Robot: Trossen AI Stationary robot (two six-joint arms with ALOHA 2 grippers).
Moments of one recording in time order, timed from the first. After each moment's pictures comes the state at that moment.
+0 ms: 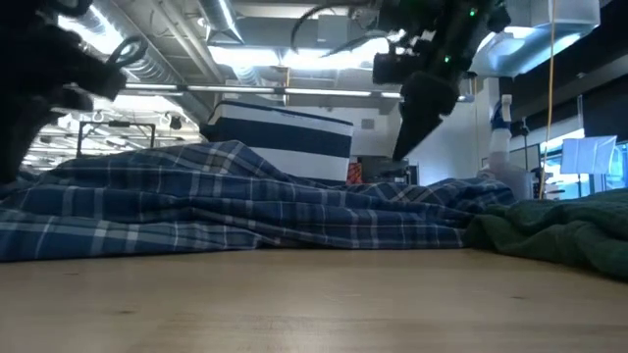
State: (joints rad) left arm -0.50 1.45 0.87 -1.12 -0.07 -0.78; right arm -0.05 1.56 1.09 -0.63 0.19 0.08
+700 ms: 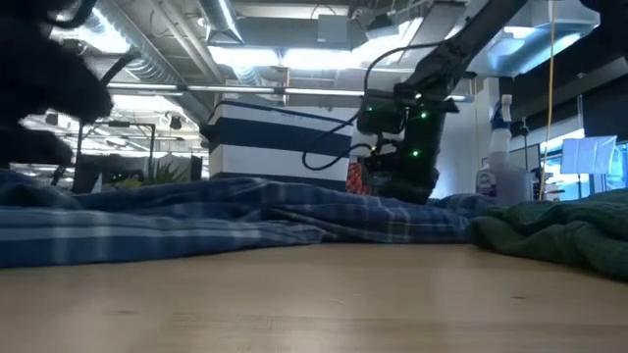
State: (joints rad) left arm -0.52 1.45 0.73 -0.60 0.20 -0.73; right arm -0.41 1.85 1.09 -0.51 0.27 0.04
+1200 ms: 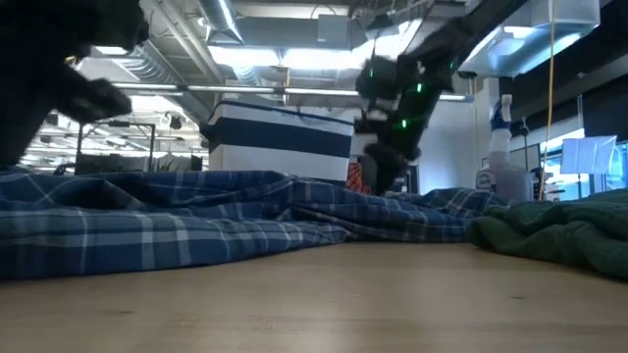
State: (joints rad) left arm -0.52 1.45 0.89 -0.69 0.01 -0.50; right arm -0.38 1.74 1.13 -0.43 0.21 -0.03
